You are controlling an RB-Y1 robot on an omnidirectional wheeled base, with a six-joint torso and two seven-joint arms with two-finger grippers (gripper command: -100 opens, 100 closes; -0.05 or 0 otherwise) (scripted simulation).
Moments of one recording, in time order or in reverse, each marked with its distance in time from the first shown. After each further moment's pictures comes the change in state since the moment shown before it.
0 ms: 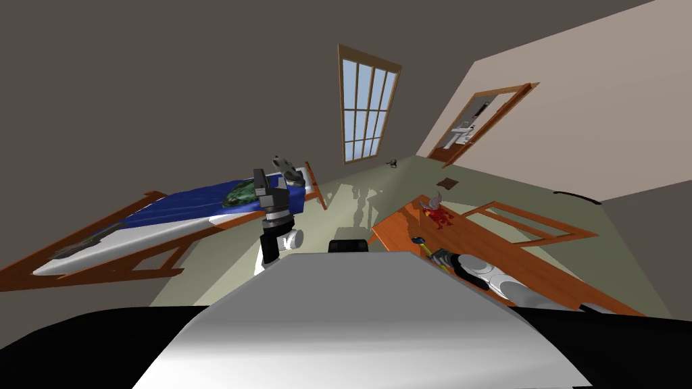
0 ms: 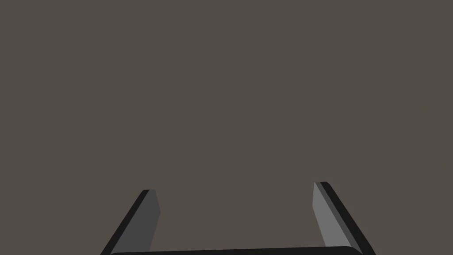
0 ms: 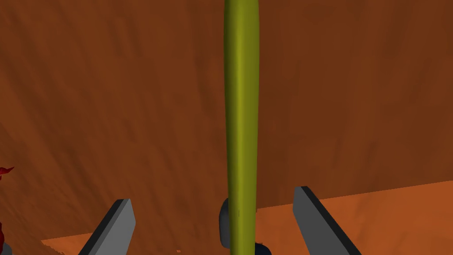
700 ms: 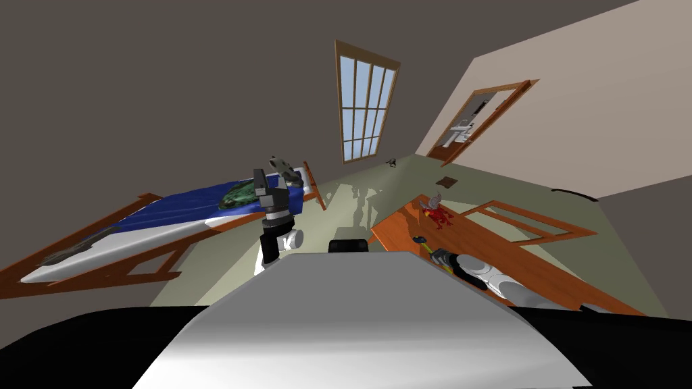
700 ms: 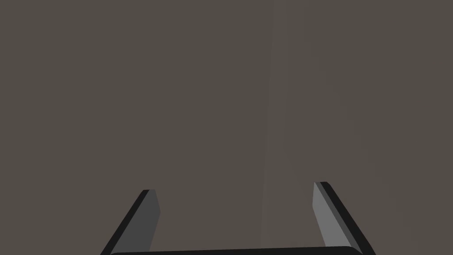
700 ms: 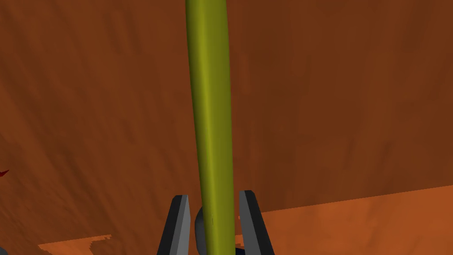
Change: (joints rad) left arm 0.000 0.000 0.000 0.000 0.000 0.000 0.000; right arm 0.005 0.000 0.011 -0.021 0.012 0.016 -0.017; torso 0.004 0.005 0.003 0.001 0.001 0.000
